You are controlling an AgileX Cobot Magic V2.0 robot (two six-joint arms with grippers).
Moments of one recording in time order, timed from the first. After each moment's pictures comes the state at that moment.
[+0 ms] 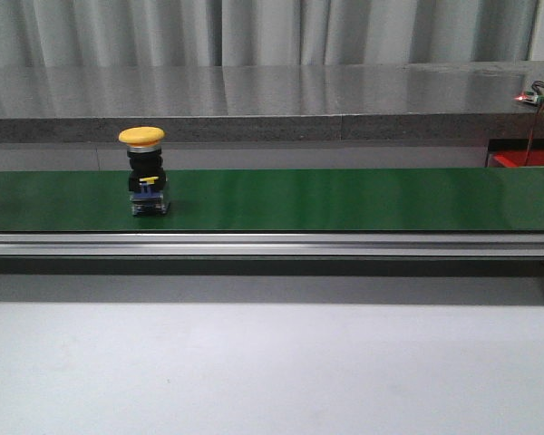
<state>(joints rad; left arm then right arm) 0.13 1.77 -1.42 -0.05 0.89 -0.09 -0.04 -0.01 0.03 -0.10 0.11 0.14</state>
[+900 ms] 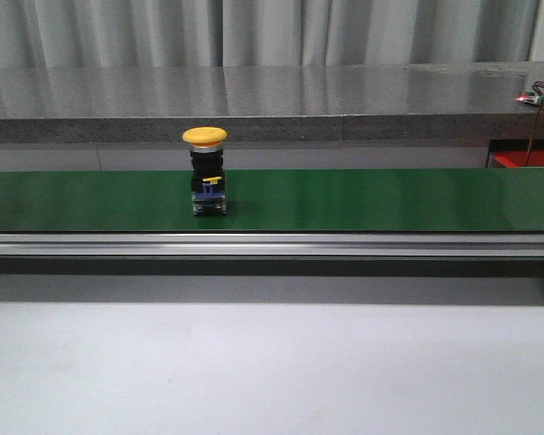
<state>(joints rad) 0.13 1.53 -1.41 -0.11 0.98 0.00 -0.04 -0.01 0.03 -0.10 0.11 0.14</state>
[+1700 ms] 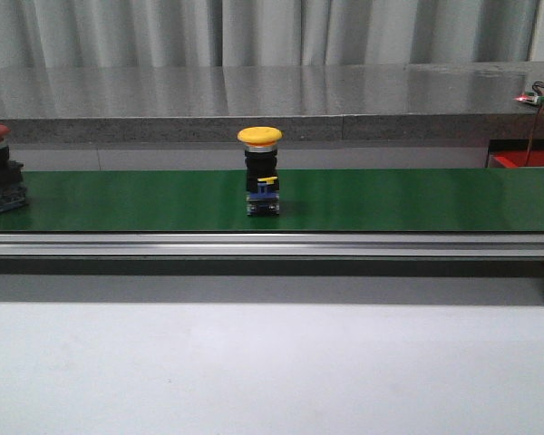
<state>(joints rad) 0.13 0.98 -1.00 -0.20 0.97 0.12 -0.04 -0.01 0.03 -0.10 0.11 0.14</state>
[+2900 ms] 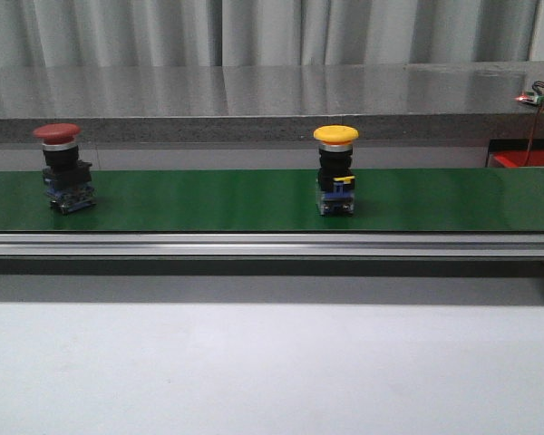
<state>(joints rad) 0.13 0.93 -0.99 -0.21 0.96 0.12 -0.02 0.71 -0.54 -0.10 0.36 0.14</state>
